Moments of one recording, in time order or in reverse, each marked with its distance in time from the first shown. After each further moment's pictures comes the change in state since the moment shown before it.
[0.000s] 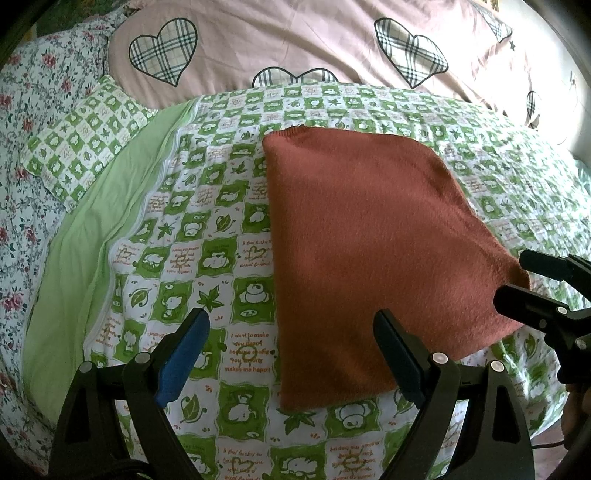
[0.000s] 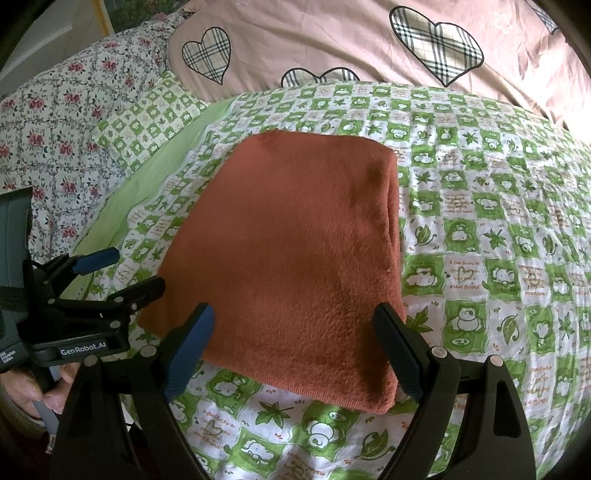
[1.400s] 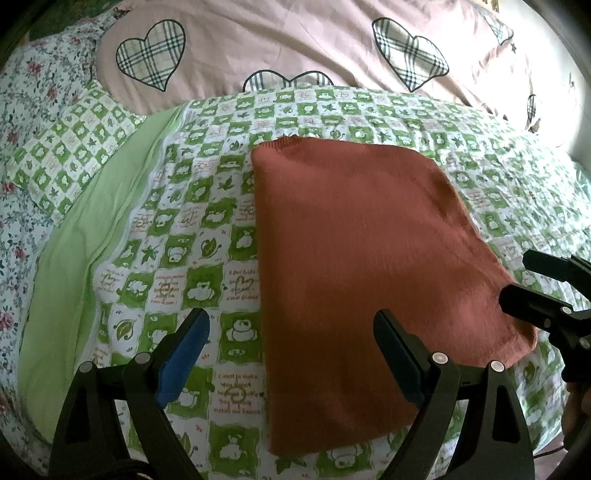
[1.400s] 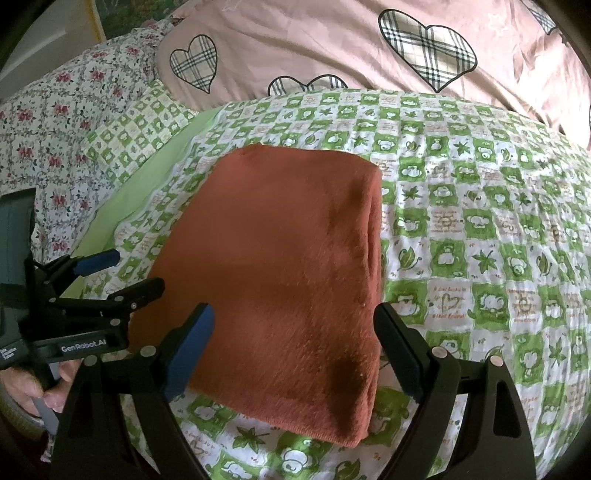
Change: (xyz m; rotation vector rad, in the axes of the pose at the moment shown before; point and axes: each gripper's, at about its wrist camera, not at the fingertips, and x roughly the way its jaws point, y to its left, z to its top) left arm 0.021 -0.005 0.027 0.003 -0.006 -0.022; right arm 0.008 -0.017 0.018 0.018 -0.023 -0.025
